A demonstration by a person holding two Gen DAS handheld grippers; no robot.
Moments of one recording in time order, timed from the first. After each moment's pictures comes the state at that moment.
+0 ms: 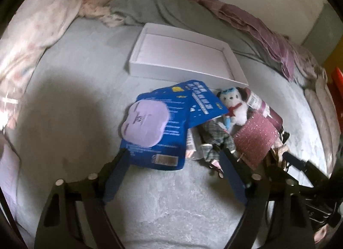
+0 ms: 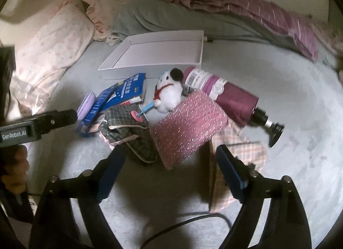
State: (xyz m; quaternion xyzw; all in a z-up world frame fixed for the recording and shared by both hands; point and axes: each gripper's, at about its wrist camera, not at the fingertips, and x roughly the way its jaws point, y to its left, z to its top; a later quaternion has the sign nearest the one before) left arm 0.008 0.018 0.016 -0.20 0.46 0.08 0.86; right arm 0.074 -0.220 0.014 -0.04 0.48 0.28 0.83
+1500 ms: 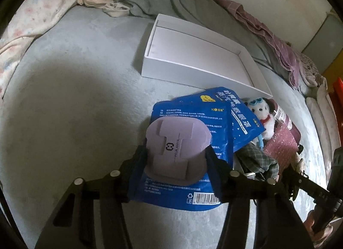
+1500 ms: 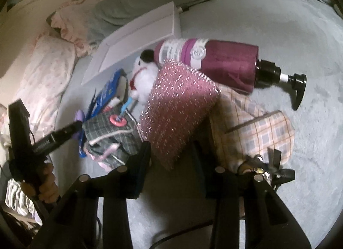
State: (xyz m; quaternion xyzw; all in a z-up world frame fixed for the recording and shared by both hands) left arm 0.043 0.064 -0.035 -0.21 0.45 0.06 0.86; right arm 0.109 -0.238 -0.029 0.10 0.52 0.25 0.81
